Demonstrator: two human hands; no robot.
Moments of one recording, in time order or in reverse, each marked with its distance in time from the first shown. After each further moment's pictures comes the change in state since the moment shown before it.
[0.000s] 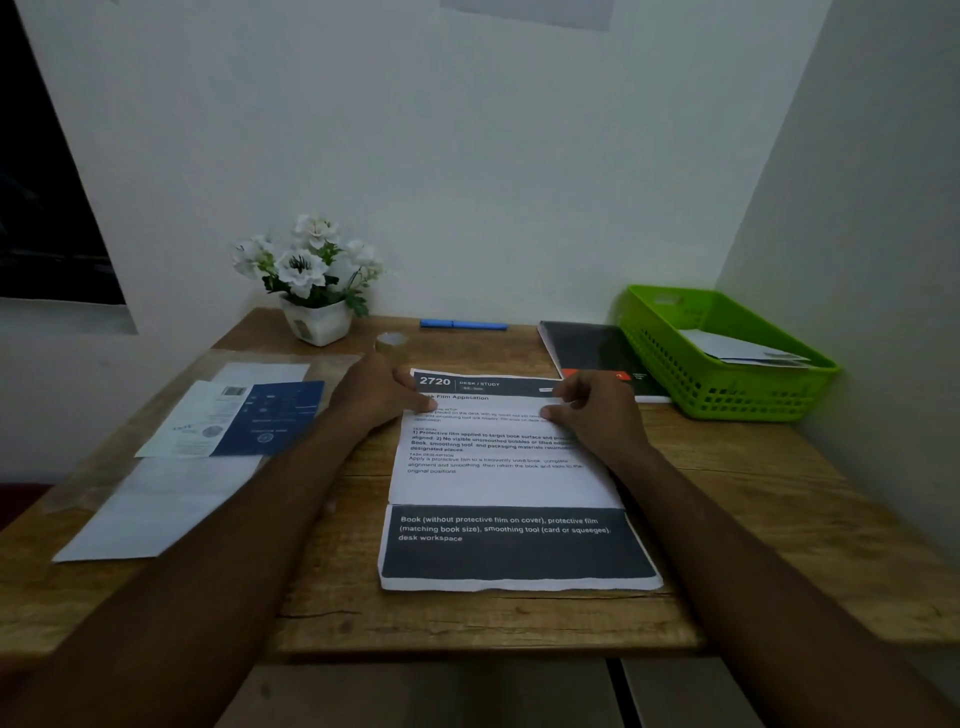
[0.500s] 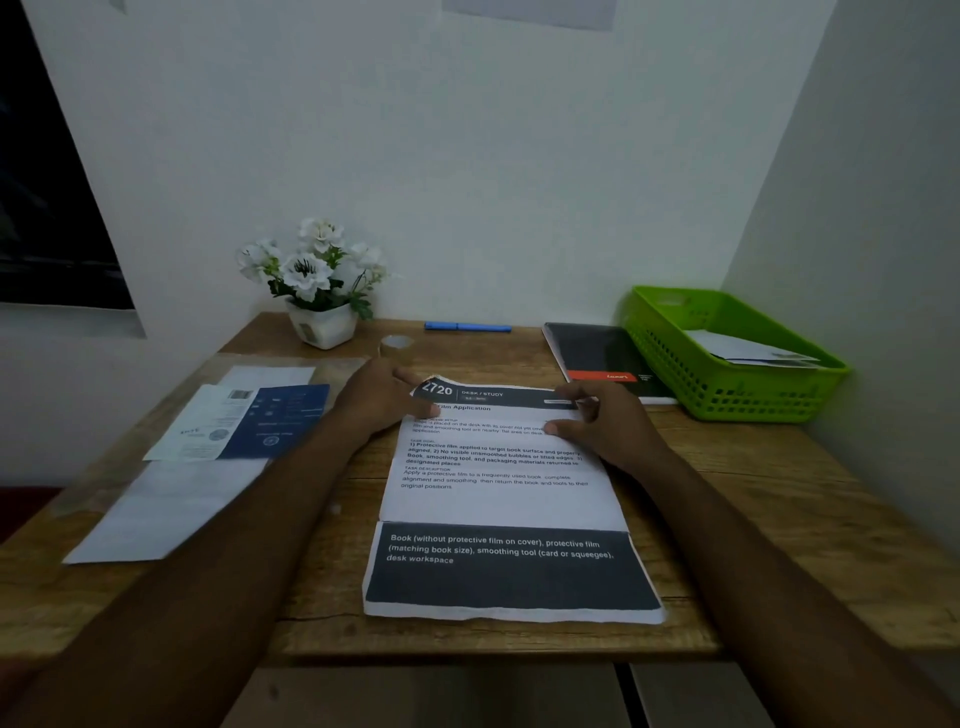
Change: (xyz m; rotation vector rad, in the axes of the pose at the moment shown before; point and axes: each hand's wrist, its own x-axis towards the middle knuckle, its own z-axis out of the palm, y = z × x) left_hand -0.008 0.003 -0.002 -0.068 -0.021 -0.030; right_hand -0.009 0.000 -0.013 -0.030 -0.145 -0.031
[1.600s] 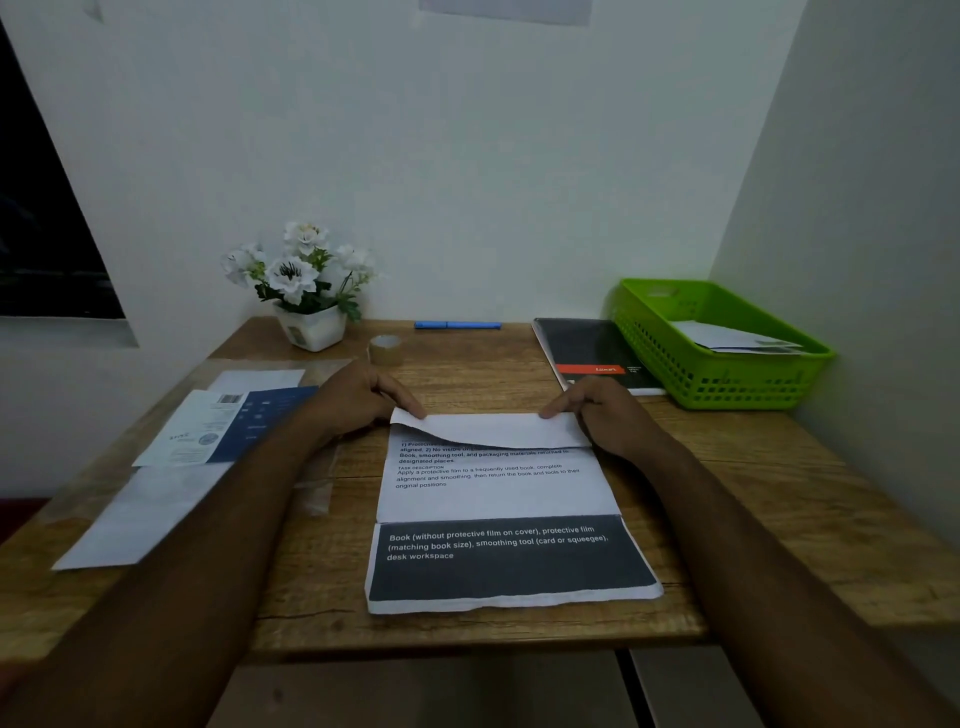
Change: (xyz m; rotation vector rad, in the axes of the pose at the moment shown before) left_hand -0.014 -0.001 -0.024 -0.006 -0.274 0.270; right_hand 0.005 0.014 -0.010 0.015 -0.134 -0.109
